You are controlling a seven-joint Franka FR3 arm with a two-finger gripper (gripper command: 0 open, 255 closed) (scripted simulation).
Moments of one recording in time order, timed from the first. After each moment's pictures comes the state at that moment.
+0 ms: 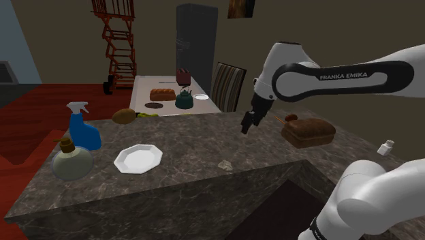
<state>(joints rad) 0.10 -0.67 0.00 -2.56 -0.01 2.06 -0.02</state>
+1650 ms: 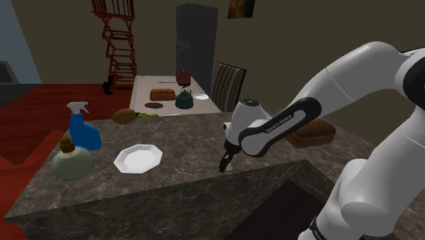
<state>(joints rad) 0.19 -0.18 0.03 -2.70 -0.02 2.67 -0.14</state>
